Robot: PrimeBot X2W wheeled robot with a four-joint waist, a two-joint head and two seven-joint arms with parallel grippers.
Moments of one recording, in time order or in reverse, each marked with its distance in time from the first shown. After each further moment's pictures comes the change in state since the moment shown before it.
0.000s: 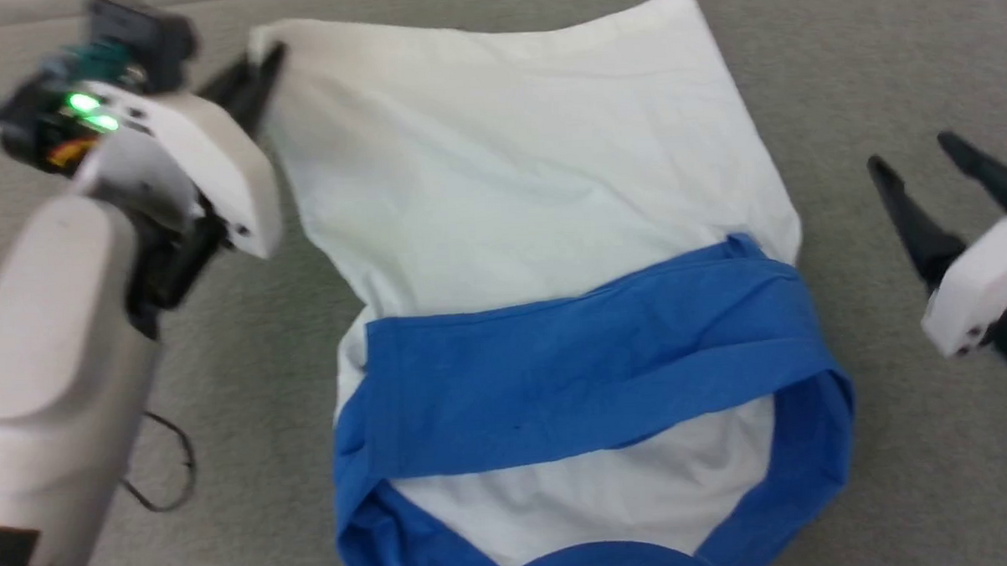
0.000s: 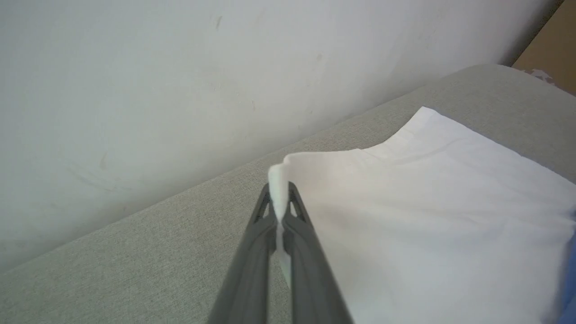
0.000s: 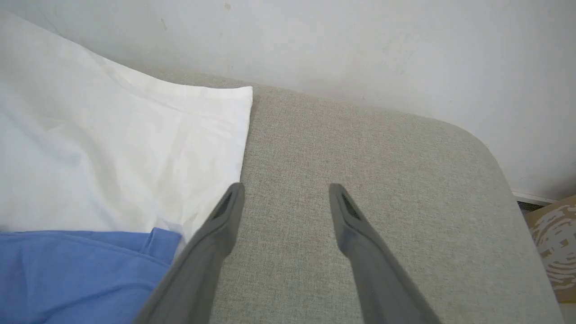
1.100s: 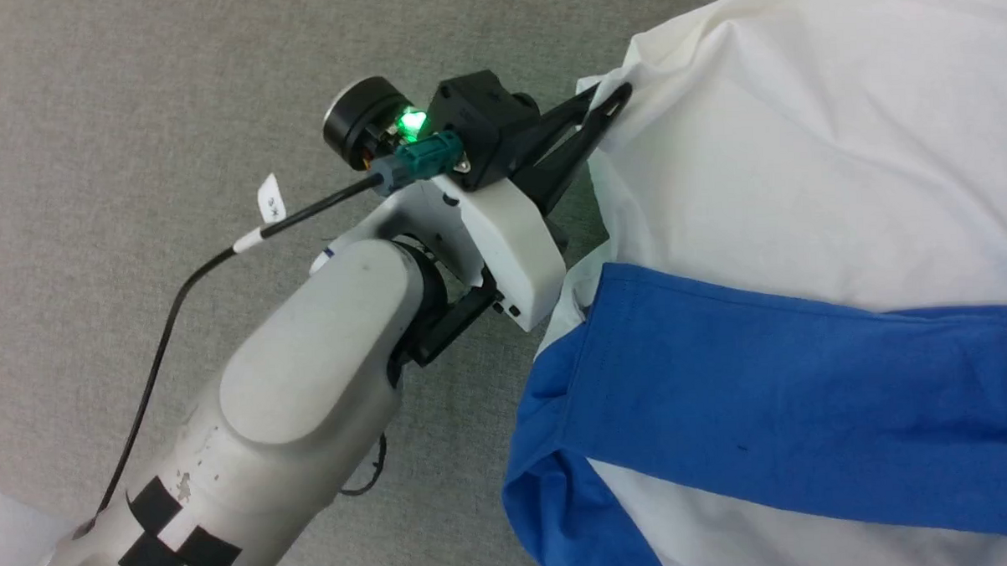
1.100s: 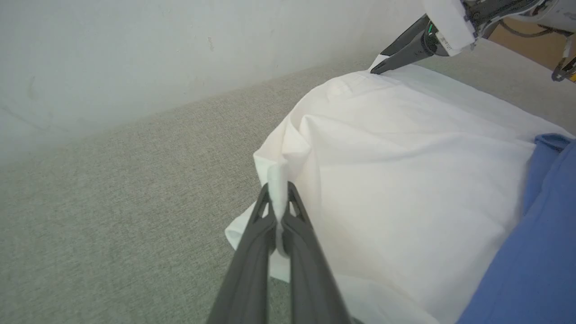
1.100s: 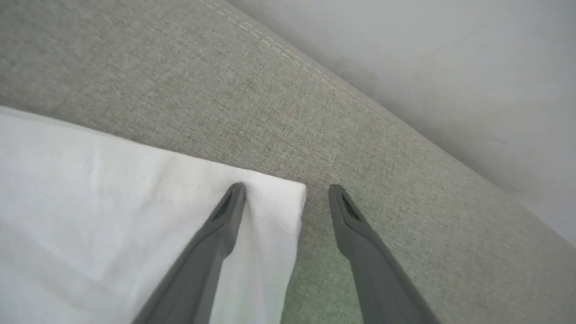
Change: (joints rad) left arm -0.030 -0.248 -0.307 -0.141 0.027 0.000 -0.193; right arm -0.803 -0.374 0.448 0.578 0.179 -0.002 0.475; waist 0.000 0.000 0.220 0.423
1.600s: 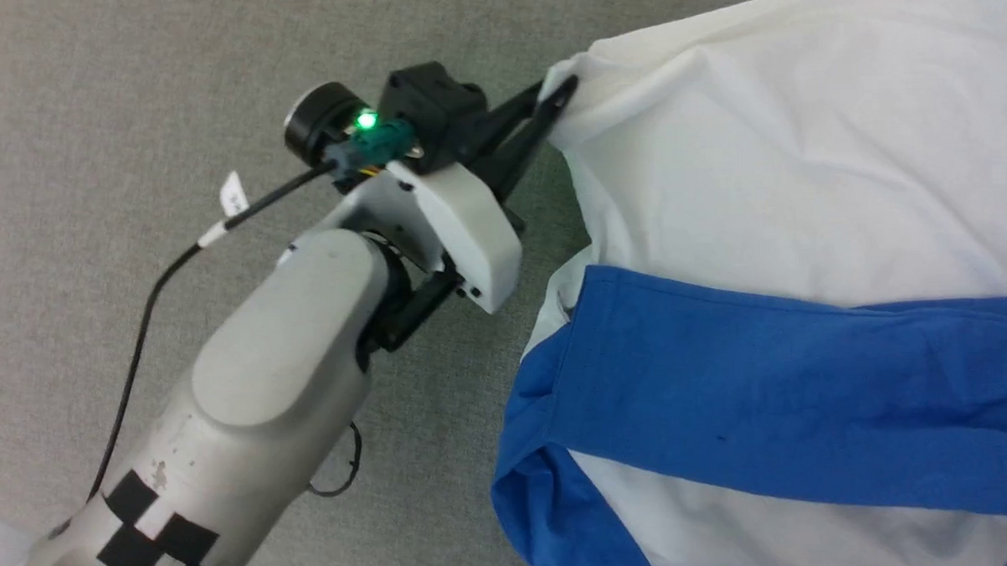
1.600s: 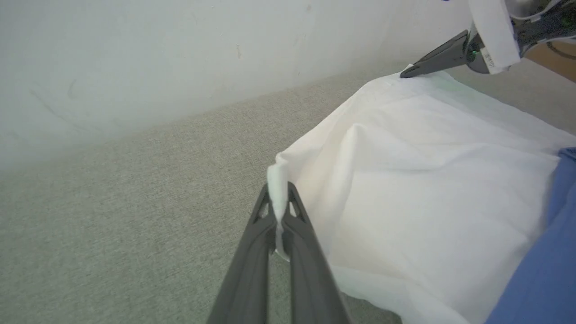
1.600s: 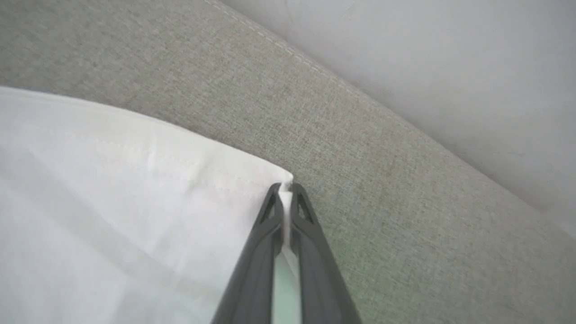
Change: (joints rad) left arm 0.001 0.019 0.023 0.083 -0.023 0.004 -0.041; right arm -0.003 0.007 0.133 0.062 0.117 -0.007 -0.184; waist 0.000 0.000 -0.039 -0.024
